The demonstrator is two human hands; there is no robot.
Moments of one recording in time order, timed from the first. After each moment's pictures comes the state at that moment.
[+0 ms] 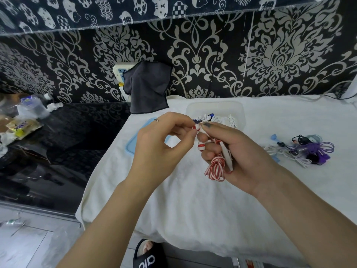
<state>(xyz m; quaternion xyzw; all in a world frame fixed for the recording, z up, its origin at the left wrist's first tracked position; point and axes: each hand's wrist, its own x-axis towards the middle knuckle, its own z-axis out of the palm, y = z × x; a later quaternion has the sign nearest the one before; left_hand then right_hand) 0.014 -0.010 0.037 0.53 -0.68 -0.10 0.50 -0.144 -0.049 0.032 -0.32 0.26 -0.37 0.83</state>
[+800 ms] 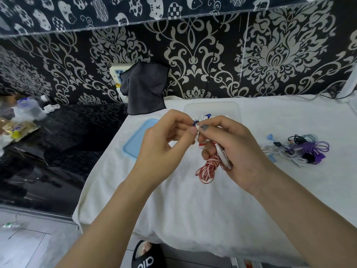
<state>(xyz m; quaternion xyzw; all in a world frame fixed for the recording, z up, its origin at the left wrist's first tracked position) 0.007 -0.015 0.034 0.53 -0.62 -0.29 0.50 -0.147 -0.050 0.028 -0.43 0.35 -0.45 0.70</state>
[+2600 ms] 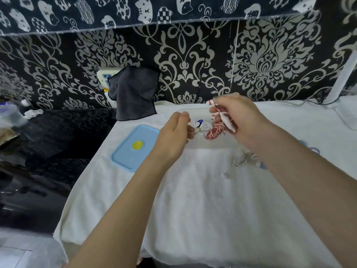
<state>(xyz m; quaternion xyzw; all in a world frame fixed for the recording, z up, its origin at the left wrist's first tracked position) -0.010 -0.090 0.010 0.65 -0.48 -0.39 0.43 -0.163 -0.154 0.030 -0.43 0.50 -0.44 0.61</state>
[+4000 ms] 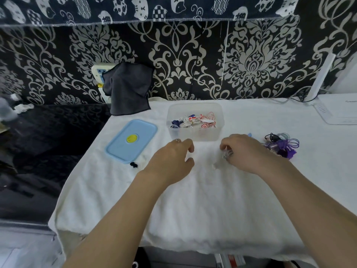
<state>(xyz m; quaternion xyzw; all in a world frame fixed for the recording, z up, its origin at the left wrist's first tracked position) -0.012 -0.046 -0.021 0.66 -0.73 -0.17 0.08 -0.224 -0.105 -0.039 -0.81 0.57 0.00 0.15</state>
